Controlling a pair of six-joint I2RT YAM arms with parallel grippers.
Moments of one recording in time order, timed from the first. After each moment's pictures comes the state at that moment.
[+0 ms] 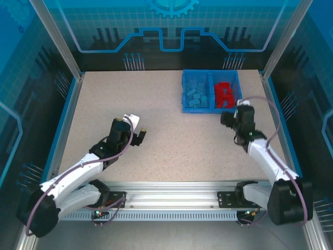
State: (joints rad) left arm -0.49 0.98 0.51 -0.12 -0.38 0.07; right arm 0.11 1.10 0.61 -0.12 0.19 0.19
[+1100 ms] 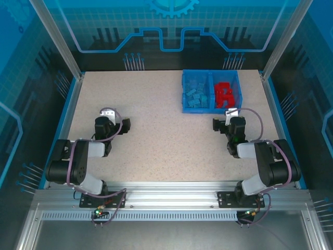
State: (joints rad) left arm 0.02 1.52 0.39 0.66 0.04 -0.09; right arm 0.10 1.51 0.39 0.68 0.16 -0.03
